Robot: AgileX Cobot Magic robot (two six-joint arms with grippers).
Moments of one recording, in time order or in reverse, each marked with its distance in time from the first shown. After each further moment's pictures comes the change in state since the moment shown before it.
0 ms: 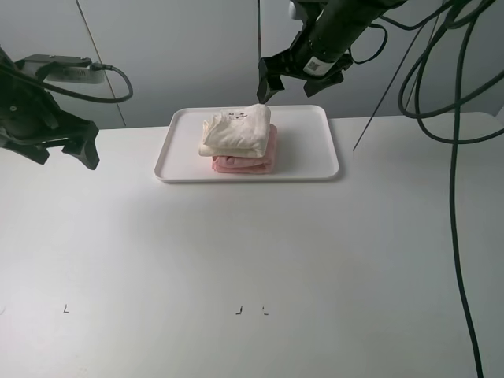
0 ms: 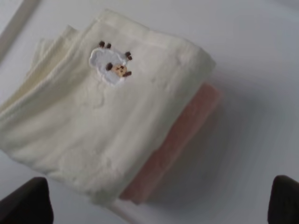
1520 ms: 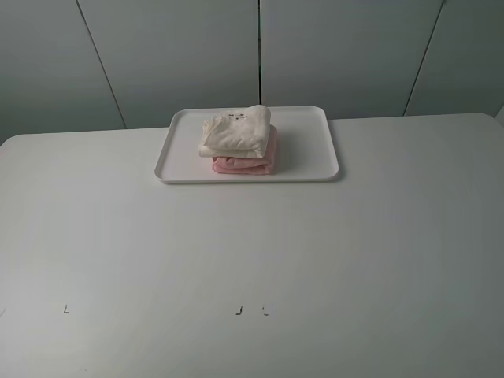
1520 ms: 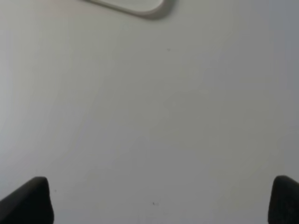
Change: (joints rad) left arm 0.000 -1.311 0.466 -0.028 0.342 0.028; right arm 0.000 -1.664 1.105 -0.327 0.327 0.270
